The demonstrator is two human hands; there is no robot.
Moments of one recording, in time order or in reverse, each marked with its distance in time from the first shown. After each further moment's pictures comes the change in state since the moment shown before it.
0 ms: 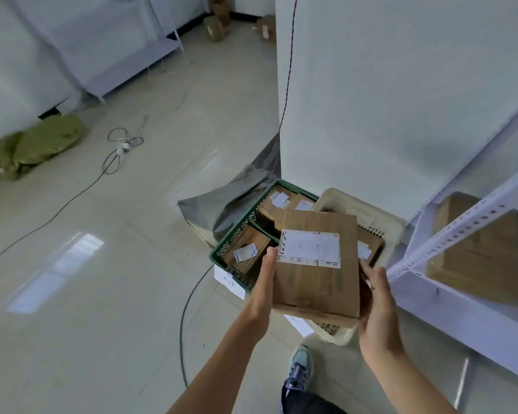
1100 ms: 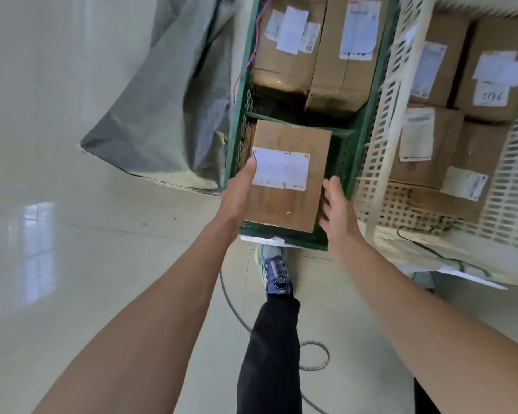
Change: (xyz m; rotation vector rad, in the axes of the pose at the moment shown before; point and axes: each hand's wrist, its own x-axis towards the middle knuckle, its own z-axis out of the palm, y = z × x) left_hand 0.581 -0.152 -0.297 0.626 -0.178 -0.534; right_hand 0.404 0.448 0.257 -0.023 0.408 0.578
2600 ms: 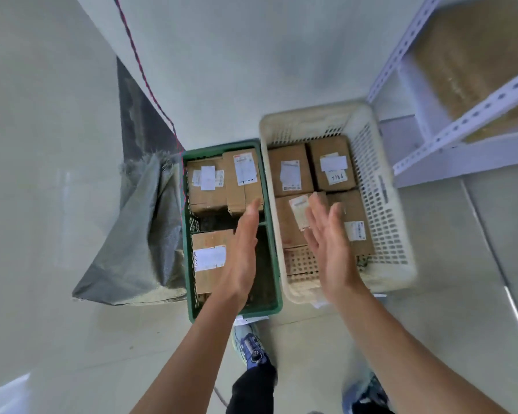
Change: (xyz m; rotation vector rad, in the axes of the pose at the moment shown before) left_hand -0.229 0.140 0.130 0.121 -0.292 0.608; right_hand -0.198 -0.160 -0.141 0.240 -0.013 -0.575
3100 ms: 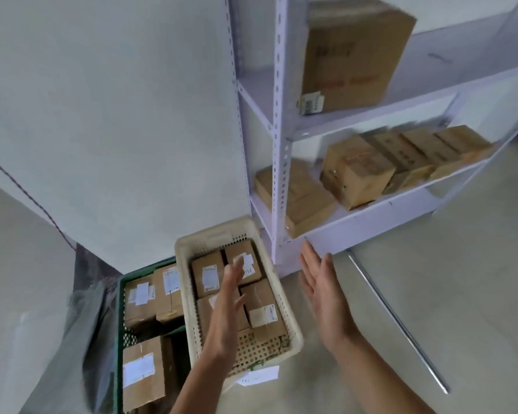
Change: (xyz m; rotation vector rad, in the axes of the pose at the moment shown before) left_hand -0.134 0.165 0.286 0.001 -0.100 0.232; right_hand -0.163 -0.218 -0.285 0.100 0.062 -0.264
